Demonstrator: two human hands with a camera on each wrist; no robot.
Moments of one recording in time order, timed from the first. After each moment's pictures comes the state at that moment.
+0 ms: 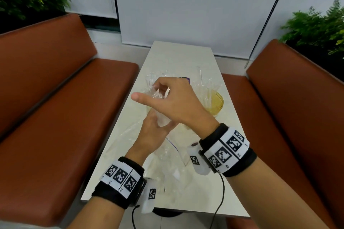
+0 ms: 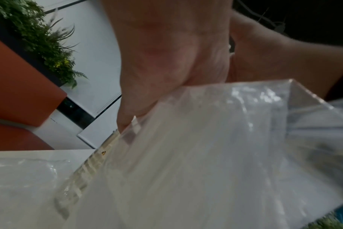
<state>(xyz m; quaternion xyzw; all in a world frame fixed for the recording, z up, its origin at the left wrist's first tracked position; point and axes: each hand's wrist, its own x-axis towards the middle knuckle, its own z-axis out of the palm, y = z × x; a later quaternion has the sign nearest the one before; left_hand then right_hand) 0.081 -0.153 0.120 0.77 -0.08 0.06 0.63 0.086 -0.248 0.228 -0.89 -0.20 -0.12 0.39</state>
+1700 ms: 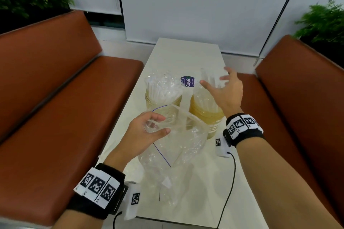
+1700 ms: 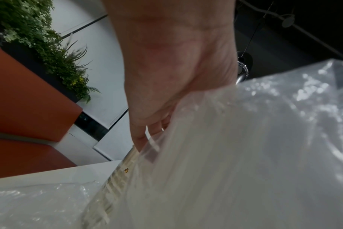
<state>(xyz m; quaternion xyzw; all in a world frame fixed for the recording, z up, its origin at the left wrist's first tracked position) 0.101 -0.120 0.104 0.80 -0.04 0.02 0.60 0.226 -0.389 0.149 -0.88 0.06 -0.27 0.38</state>
